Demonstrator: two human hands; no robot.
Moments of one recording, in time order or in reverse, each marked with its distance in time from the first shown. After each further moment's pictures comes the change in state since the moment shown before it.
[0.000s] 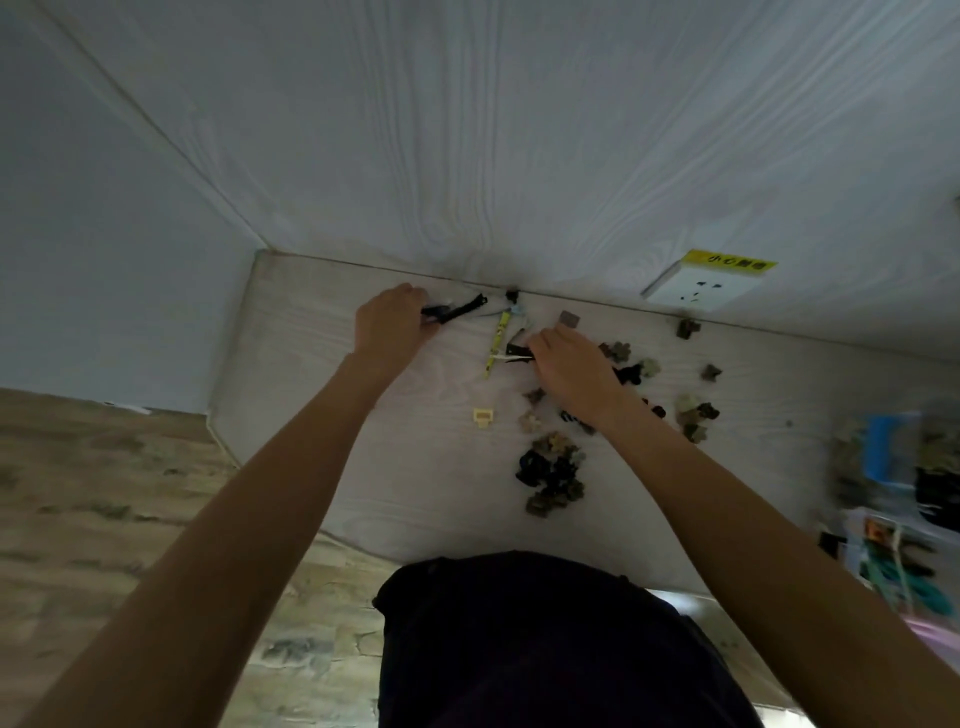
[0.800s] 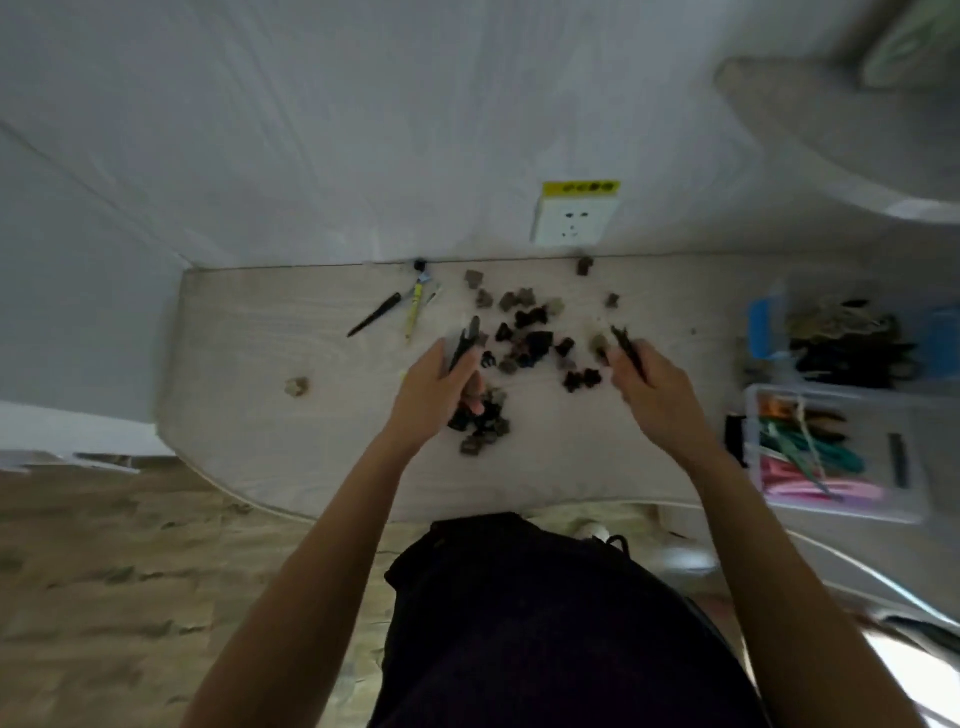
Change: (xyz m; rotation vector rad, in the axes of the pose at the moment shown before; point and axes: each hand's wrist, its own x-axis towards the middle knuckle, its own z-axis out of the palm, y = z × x) left_hand -0.139 0.143 0.007 -1.001 -0.234 -0.059; right_hand -0.199 0.025 -0.069 1.017 0.174 0.805
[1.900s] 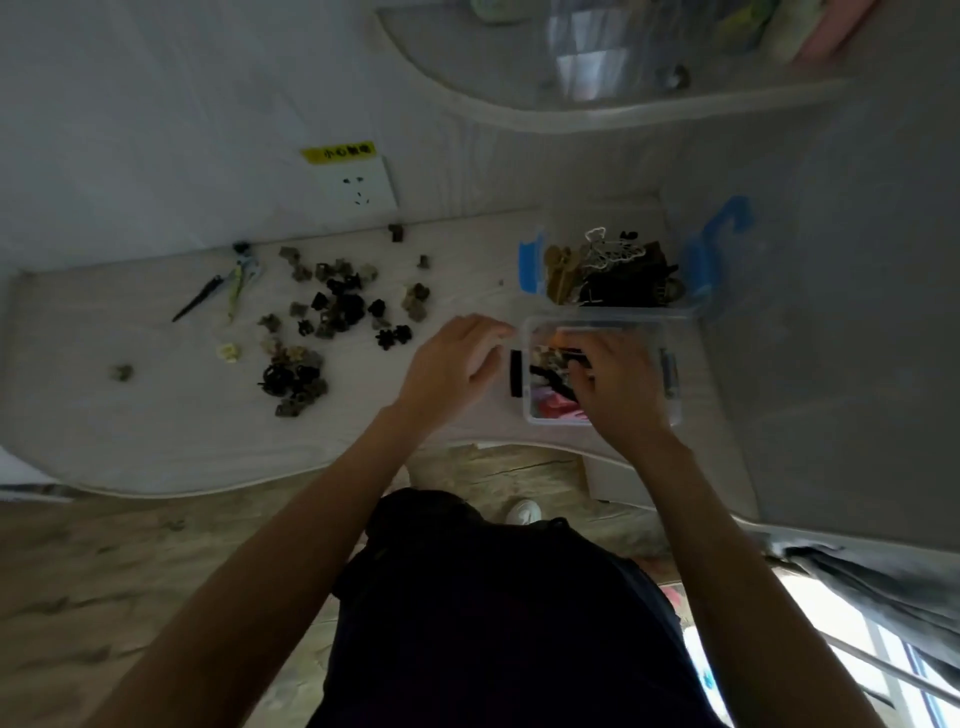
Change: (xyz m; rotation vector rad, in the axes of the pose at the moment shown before) left_hand -0.018 0.018 0.226 0.702 -0.011 0.829; right_hand -0.067 0.139 -0.140 -0.496 0.278 -0.343
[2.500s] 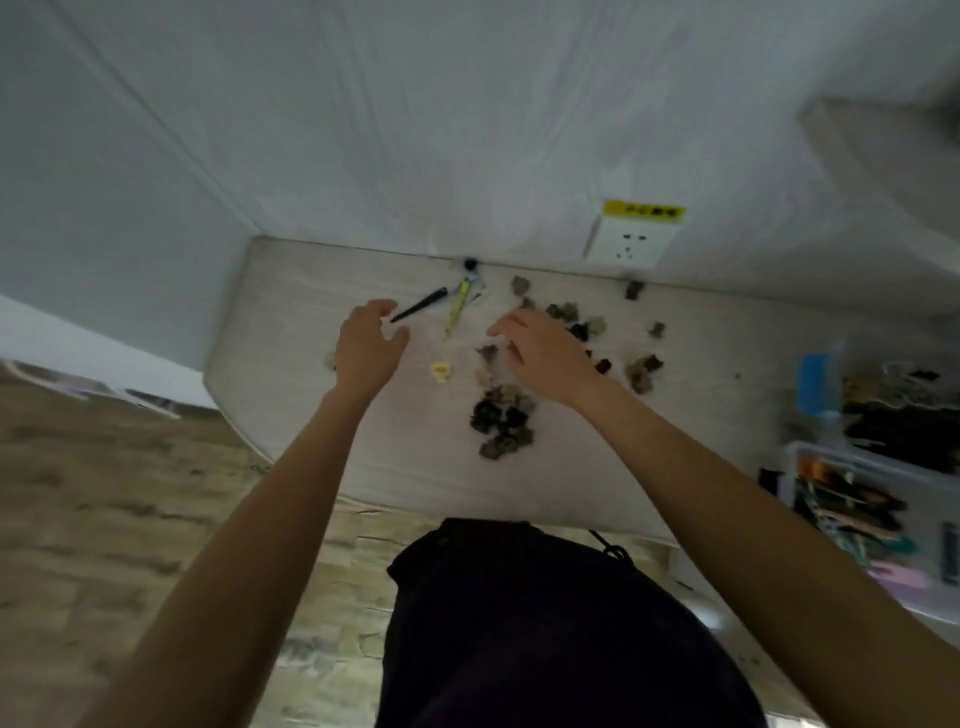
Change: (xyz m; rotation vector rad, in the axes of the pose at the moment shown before) left_hand -0.096 -0.266 -0.180 0.042 0.238 -0.967; right_hand 0.164 -0.239 0.178 0.089 -0.491 -0.455
